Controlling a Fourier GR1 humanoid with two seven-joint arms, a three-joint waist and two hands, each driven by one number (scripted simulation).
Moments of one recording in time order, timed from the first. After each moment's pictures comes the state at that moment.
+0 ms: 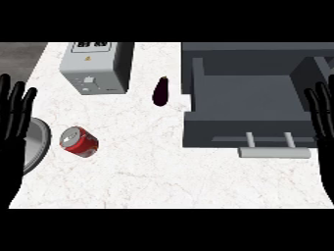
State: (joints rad) left arm -0.01 0.10 0.01 -2.10 0.04 0.02 0.03; right arm -0.01 -0.09 0.00 -2.10 0.00 -0.01 0.05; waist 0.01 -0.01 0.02
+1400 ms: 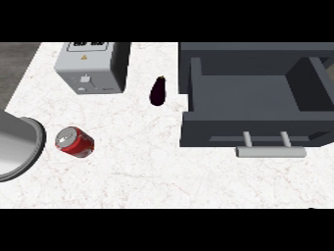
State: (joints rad) left arm 0.19 0.20 0.28 -2.28 0.23 -0.07 0.46; right arm 0.27 -0.11 -0.26 -2.11 -0.17 0.09 0.10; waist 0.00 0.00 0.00
